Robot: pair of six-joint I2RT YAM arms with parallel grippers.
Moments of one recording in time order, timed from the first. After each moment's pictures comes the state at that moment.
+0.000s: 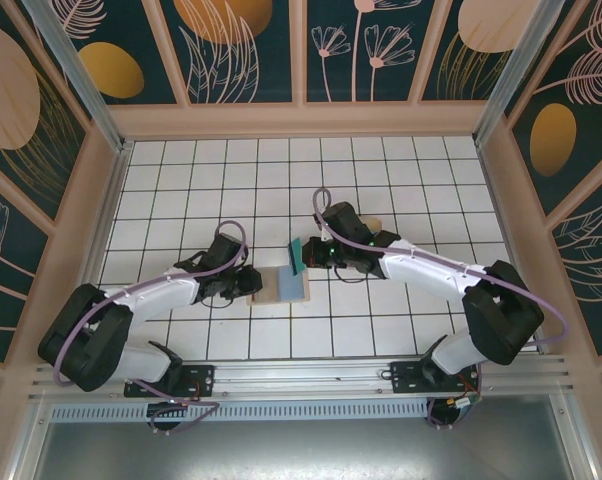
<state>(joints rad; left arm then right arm) -0.56 1.36 0.56 -0.23 0.23 -0.76 0.78 1.48 0.93 -0.27 -0.24 0.69</state>
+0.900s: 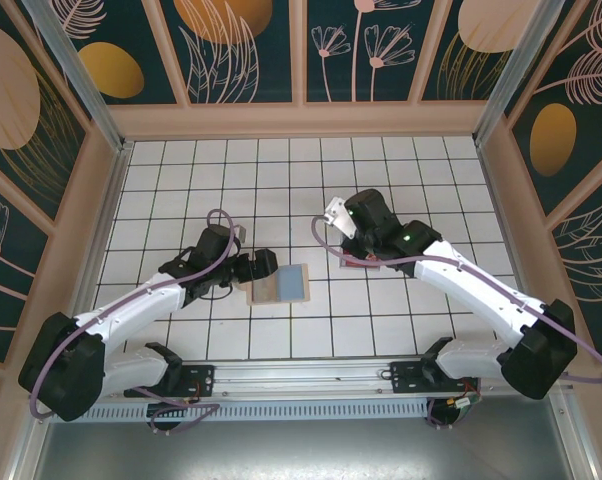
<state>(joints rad) -0.56 1.20 0.60 -0.23 0.23 -0.76 0.74 1.24 1.05 -0.67 0.29 -0.46</state>
